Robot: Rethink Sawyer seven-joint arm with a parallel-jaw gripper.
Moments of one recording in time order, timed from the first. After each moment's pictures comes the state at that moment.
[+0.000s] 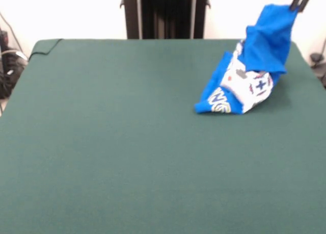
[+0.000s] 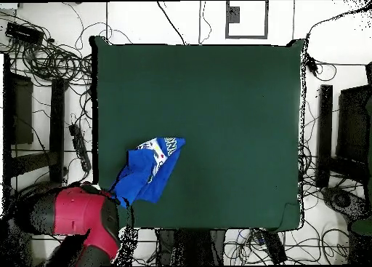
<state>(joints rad) 0.73 -0.59 -0.52 1.75 0.43 0.71 2.17</state>
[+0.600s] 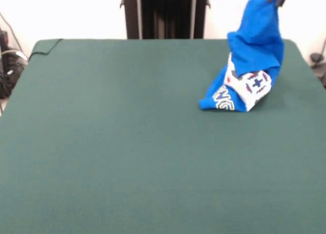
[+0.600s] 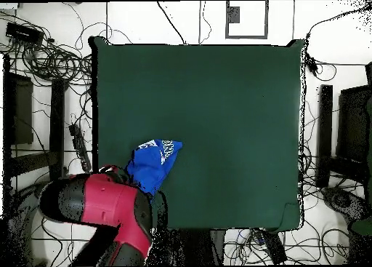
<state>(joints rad) 0.59 -0.65 -0.57 1.74 0.37 0.70 2.36</state>
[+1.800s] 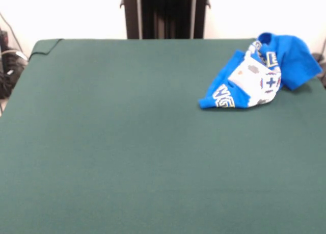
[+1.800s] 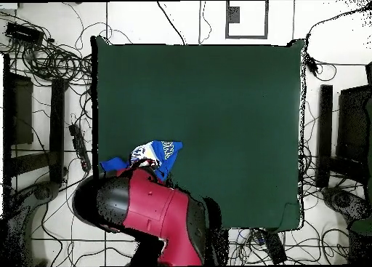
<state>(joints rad) 0.46 -0.77 -0.63 1.74 0.27 0.74 2.36</state>
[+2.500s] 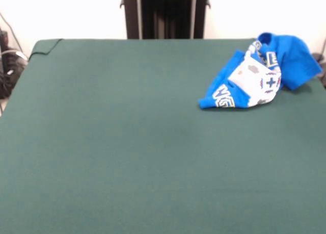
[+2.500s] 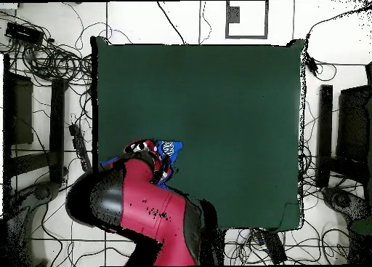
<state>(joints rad) 0.49 -0.75 -0.64 1.74 0.38 0.50 2.45</state>
